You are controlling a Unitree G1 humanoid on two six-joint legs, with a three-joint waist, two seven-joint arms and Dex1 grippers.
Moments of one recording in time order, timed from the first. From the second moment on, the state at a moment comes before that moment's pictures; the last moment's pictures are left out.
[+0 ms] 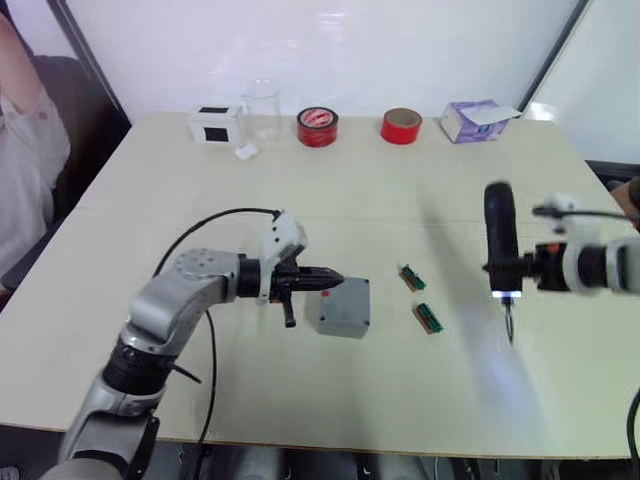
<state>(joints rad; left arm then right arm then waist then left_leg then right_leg) -0.52 0.55 -0.19 -0.33 -0.49 0.81 -0.99 -0.54 -1.06 -0.25 0.04 0.97 1.61 0.33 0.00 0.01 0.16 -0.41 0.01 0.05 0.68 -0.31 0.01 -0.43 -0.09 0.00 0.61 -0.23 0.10</state>
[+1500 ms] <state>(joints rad) -0.45 0.69 -0.25 -0.21 -0.35 0.69 -0.95 -0.32 -1.09 0.00 -0.50 0.76 1.05 0.94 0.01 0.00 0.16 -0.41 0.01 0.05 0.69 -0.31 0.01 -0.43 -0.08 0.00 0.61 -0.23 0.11</state>
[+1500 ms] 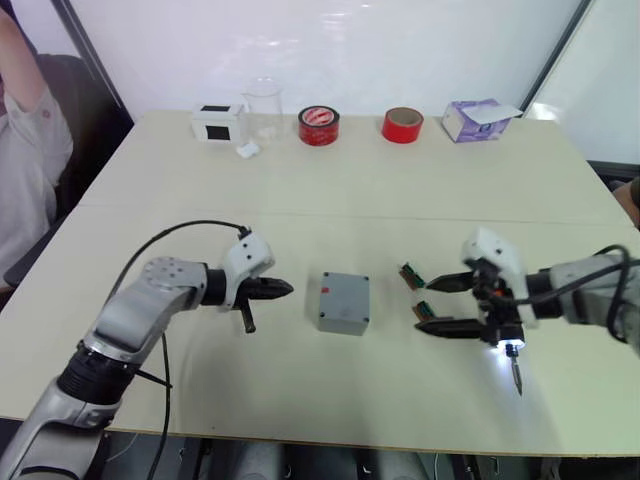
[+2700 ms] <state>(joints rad) -0.49 0.66 -0.36 -0.12 -0.15 0.58 -1.08 -0.42 -0.99 0.14 -0.47 0.60 0.96 0.91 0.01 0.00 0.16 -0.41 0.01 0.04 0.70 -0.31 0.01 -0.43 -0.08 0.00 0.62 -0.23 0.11</state>
